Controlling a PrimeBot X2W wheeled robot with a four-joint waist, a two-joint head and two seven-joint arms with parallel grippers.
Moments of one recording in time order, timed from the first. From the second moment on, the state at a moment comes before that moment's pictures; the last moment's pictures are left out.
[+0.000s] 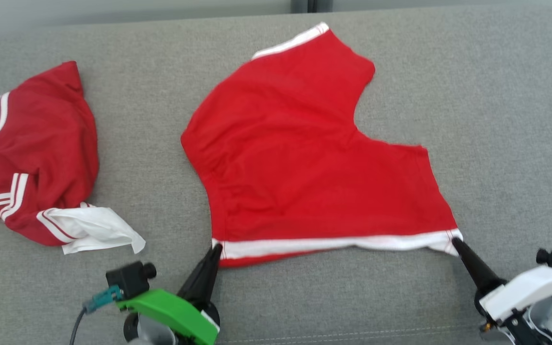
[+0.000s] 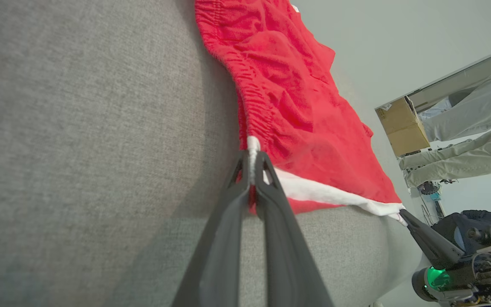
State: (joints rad) left arm -0.11 0.09 -0.48 0.29 -0.98 -0.12 -0.14; right arm -0.05 -0.52 0.62 0.23 1.46 0.11 -0.20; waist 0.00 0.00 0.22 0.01
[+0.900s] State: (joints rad) left arm -0.22 0.17 -0.45 0.02 -1.10 -0.03 0.07; right arm -0.28 -0.66 0.44 -0.06 1.53 0.07 -0.15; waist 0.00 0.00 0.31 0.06
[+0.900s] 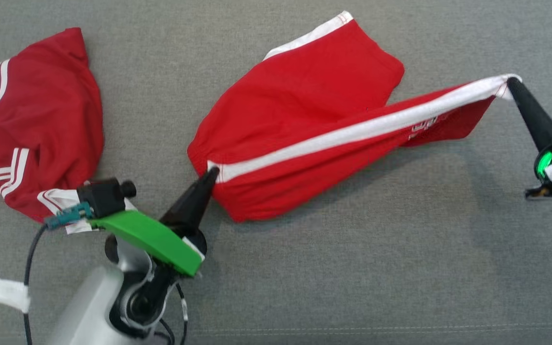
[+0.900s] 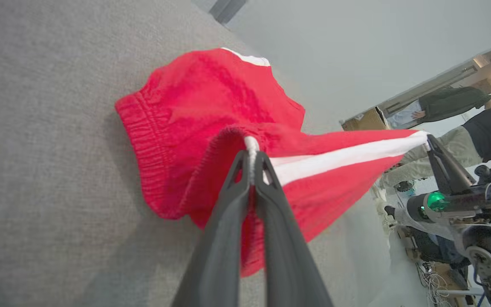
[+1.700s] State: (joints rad) left arm -0.69 0.07 -0.48 0.14 -0.91 0.06 0.09; right arm -0.82 -0.68 0.47 0.08 1.33 -0.10 -0.02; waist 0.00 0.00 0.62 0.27
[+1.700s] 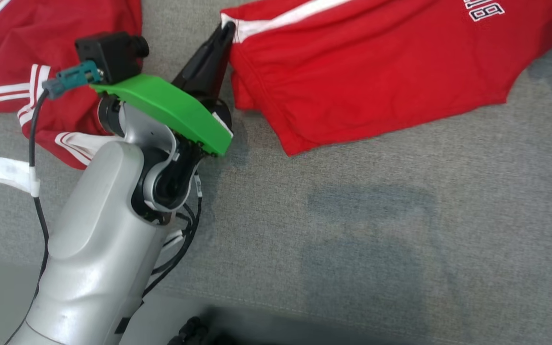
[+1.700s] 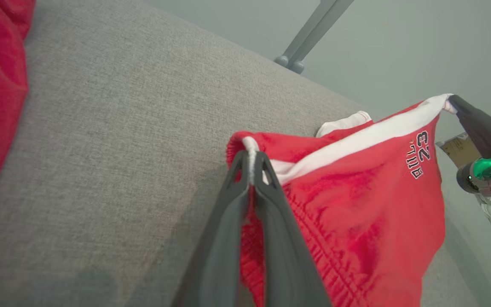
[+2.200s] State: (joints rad) left arm -0.75 0.04 -0.47 0.25 -0.91 0.05 0.01; right arm -0.92 -0.63 0.52 0.21 1.25 -0.10 -0.04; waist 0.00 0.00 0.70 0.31
